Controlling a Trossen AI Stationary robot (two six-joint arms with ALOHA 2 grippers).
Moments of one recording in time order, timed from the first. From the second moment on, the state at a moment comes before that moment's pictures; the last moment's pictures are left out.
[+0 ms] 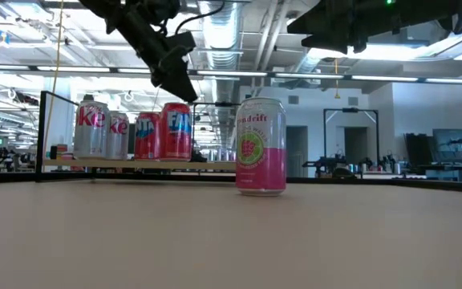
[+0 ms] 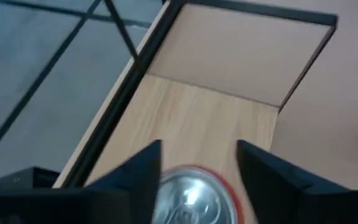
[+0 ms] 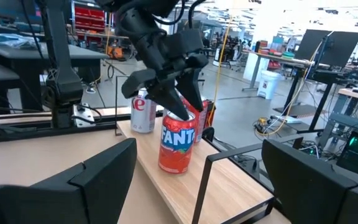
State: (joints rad) left arm 0.49 1.36 1.05 -0.29 -0.06 0.17; right arm 0.23 1.18 0.53 0.69 0.78 -0.13
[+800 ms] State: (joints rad) left arm 0.49 1.44 1.05 -0.26 -0.03 0.22; right arm 0.21 1.18 0.53 0.69 0.76 -0.13
